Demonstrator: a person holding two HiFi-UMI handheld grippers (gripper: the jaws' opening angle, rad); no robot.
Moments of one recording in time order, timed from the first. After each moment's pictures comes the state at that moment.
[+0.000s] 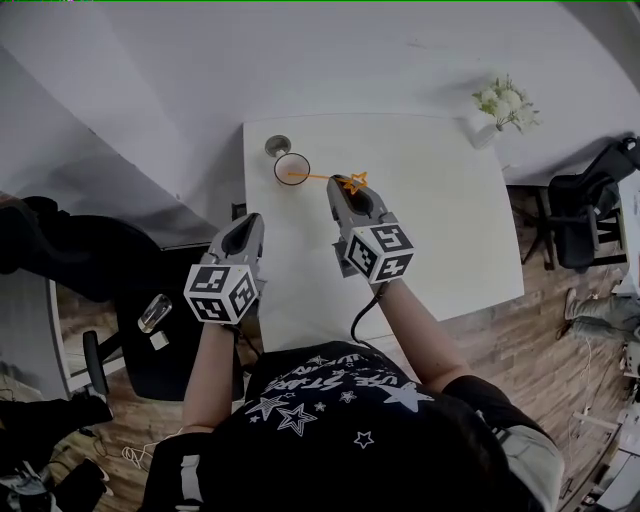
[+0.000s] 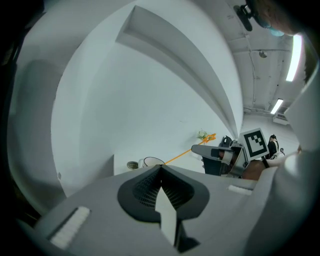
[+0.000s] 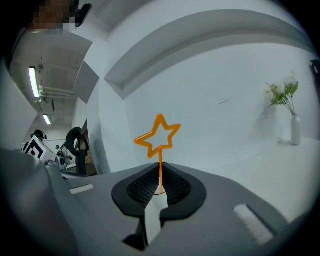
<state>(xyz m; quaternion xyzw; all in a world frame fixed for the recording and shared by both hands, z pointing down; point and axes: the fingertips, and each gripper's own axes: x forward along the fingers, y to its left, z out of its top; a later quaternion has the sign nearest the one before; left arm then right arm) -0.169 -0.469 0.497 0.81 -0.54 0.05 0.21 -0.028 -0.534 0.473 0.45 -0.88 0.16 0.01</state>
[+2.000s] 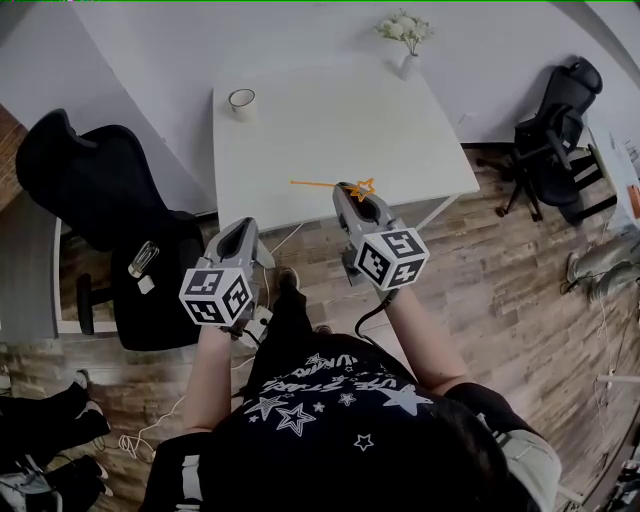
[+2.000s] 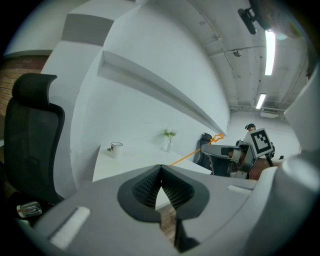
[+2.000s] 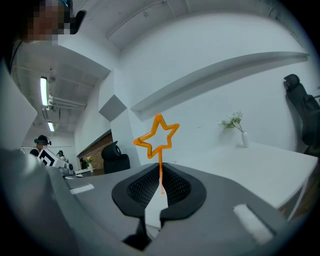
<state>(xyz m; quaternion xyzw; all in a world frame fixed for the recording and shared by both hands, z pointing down) -0.040 -0.158 0.452 0.83 -0.52 0.04 0.17 0.130 -0.196 0.419 0.47 -0.87 0.15 -0.04</state>
